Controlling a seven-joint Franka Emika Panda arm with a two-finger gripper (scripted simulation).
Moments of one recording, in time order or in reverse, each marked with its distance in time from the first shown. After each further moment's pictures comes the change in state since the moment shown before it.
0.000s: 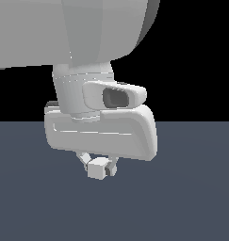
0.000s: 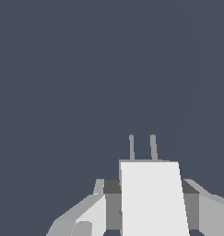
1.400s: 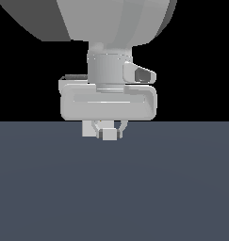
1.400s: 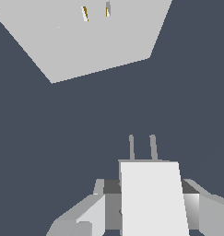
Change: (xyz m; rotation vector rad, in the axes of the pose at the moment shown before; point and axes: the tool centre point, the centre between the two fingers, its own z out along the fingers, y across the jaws) arm 0.074 -0.010 -0.036 0.139 0.008 -0.460
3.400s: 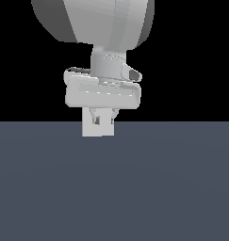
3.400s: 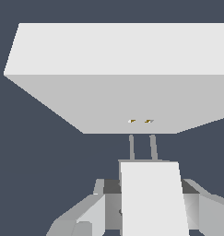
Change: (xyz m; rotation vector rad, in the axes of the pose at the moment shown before) arm 0.067 -0.014 -0.012 0.093 -0.007 -0.293
